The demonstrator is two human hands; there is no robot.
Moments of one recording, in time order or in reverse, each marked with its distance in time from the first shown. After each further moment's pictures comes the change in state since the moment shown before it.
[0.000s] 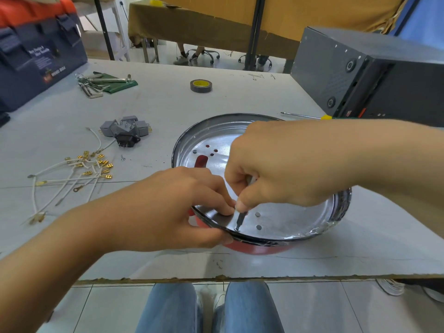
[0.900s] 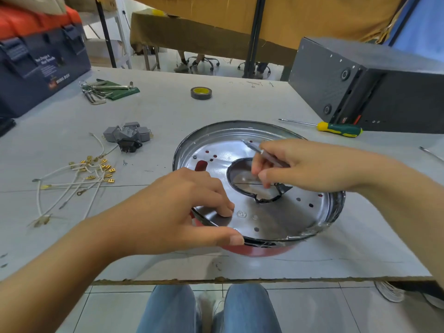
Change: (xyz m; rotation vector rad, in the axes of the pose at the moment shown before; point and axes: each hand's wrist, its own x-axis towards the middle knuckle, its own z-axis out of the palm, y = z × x) left_hand -0.001 0.002 0.005 -0.020 0.096 -0.021; right_hand -0.020 0.033 0.031 0.731 0.074 0.173
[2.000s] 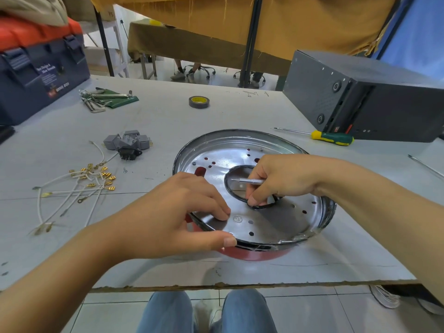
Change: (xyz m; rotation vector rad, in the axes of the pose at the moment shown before) left_hand -0.002 -0.009 0.001 0.025 0.060 0.054; right_hand 0.029 0.001 0.009 0.039 -0.157 0.217
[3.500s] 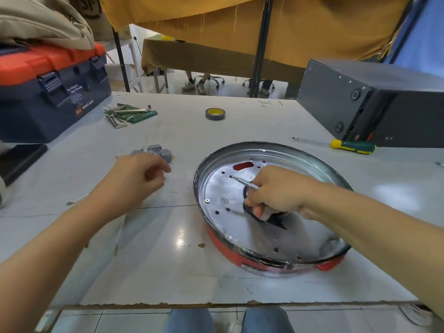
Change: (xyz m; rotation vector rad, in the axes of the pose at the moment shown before) left_hand -0.023 -0.105 -0.040 0.156 0.374 -0.545; right_hand 0.021 -0.037 0.027 0.221 0.210 0.109
